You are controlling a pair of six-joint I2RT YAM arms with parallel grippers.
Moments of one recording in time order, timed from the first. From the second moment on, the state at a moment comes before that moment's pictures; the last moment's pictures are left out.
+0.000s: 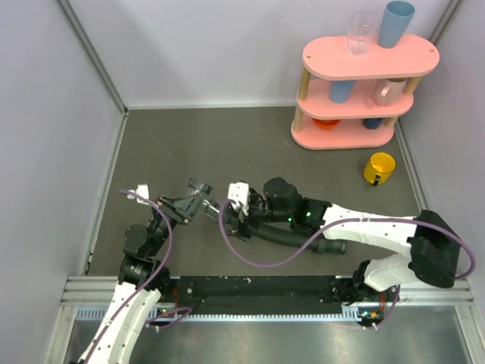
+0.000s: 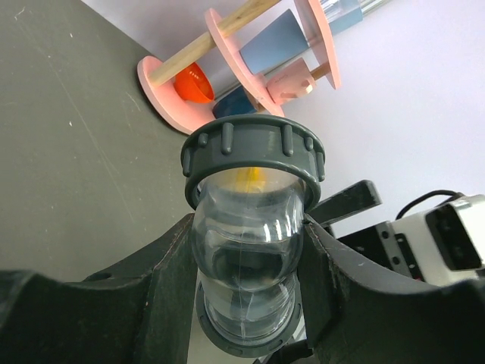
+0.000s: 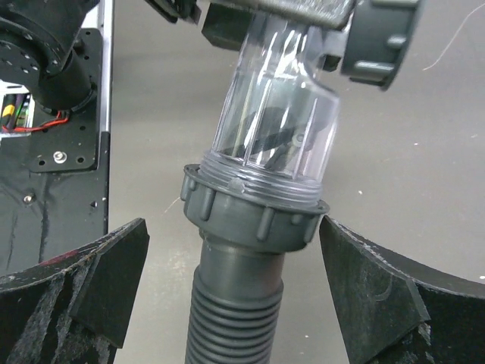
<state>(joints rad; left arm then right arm) -0.27 0.19 0.15 0.22 0.28 -1.09 1.08 1.39 0.89 0.13 -0.32 -0.23</state>
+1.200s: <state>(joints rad) -0.27 0.21 0.15 0.22 0.28 -1.09 1.12 1.28 0.88 0.09 -0.28 -0.24</state>
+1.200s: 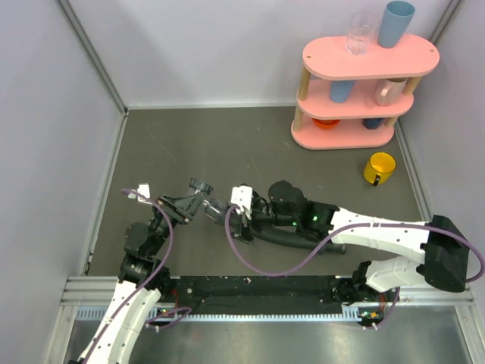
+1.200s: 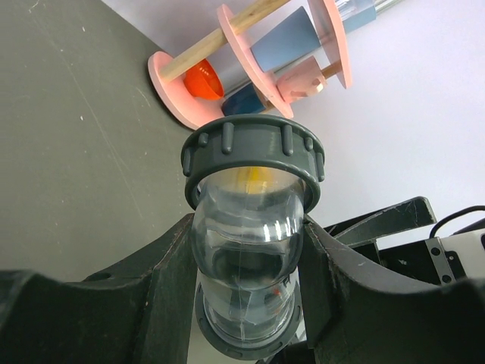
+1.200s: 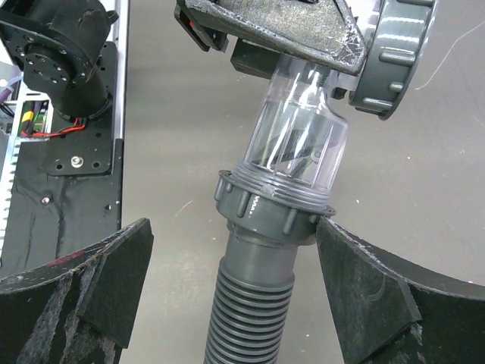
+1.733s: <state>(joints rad) -0.27 0.20 0.15 0.21 0.29 -1.08 1.12 1.42 0.89 0.14 -0.27 -0.23</state>
